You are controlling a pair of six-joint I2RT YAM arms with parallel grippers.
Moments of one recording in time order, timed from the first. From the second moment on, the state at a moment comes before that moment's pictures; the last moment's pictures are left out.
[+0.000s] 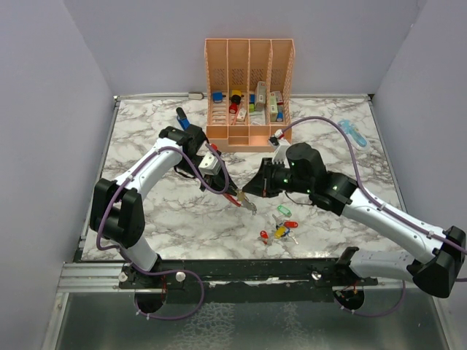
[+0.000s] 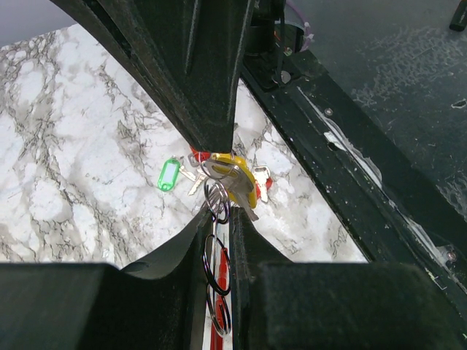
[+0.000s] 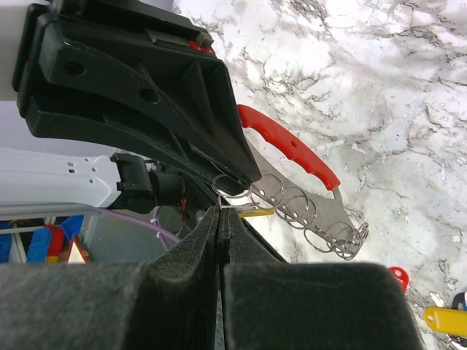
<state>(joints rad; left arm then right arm) -0.42 1.64 1.35 -1.35 1.40 1.70 0.85 1.15 1.02 -0.33 -0.22 0.72</state>
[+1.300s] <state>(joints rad) -0.42 1.64 1.35 -1.35 1.40 1.70 0.85 1.18 1.05 -0.39 -0.21 0.66</state>
